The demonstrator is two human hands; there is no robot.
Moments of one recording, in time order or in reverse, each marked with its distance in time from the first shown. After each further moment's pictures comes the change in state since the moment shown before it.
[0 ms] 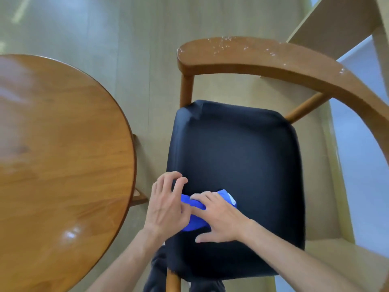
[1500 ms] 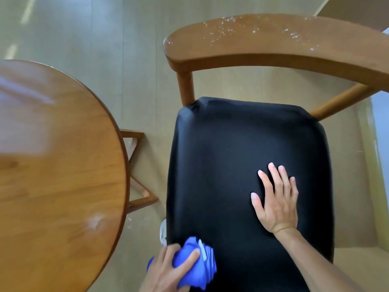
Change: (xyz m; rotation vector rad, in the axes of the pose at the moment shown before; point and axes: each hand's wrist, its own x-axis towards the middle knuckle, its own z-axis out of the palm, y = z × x) left_hand -0.113 -0.028 0.049 0.097 -0.528 0.065; right_hand -0.036 0.110 0.023 -0.247 0.492 0.738
